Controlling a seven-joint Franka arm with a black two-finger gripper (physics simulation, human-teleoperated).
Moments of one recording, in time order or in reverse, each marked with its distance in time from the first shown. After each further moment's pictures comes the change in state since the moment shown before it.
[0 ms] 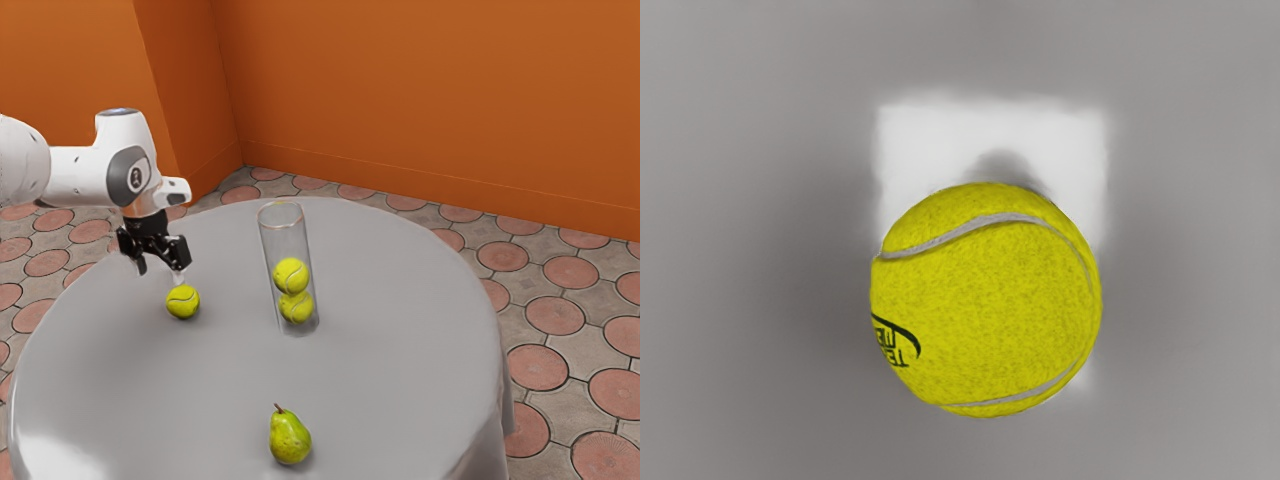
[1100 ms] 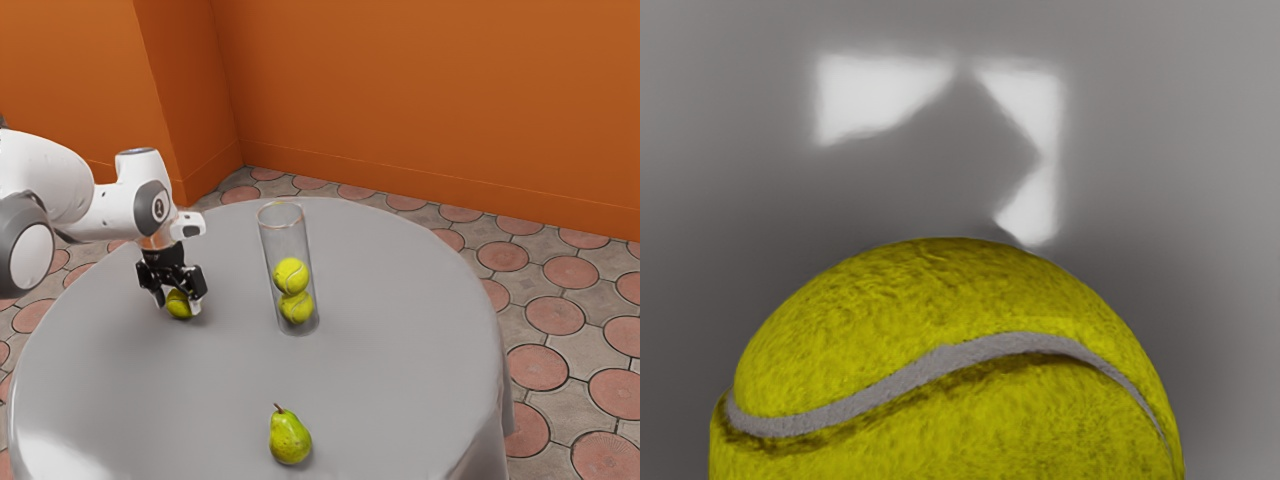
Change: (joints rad) arm 0.017 0.197 -0.004 0.066 -0.158 0.030 0.100
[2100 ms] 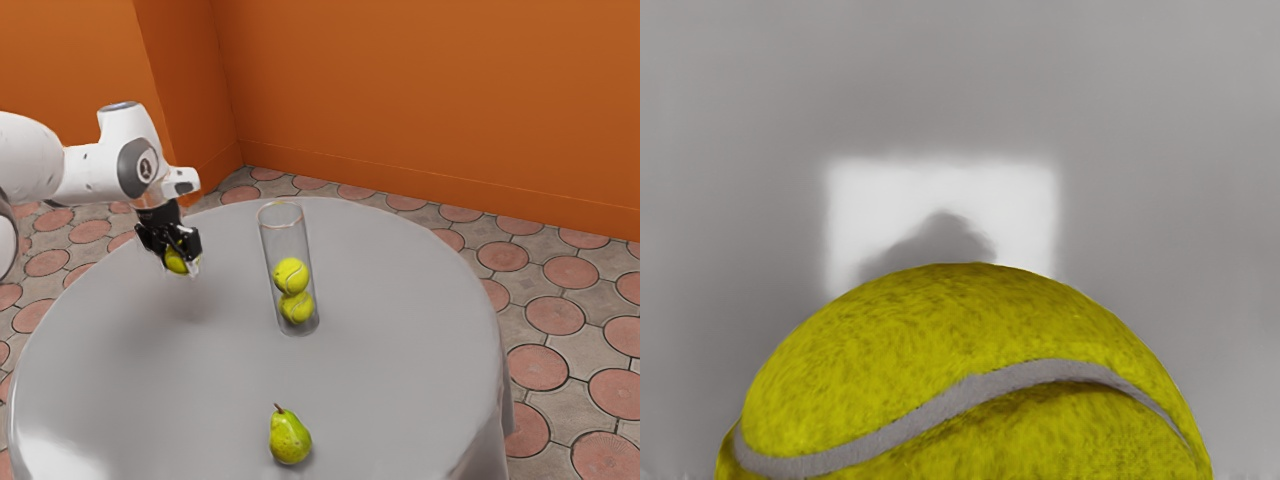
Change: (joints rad) arm -0.018 -0.130 0.007 0.015 0.028 -0.007 0.009
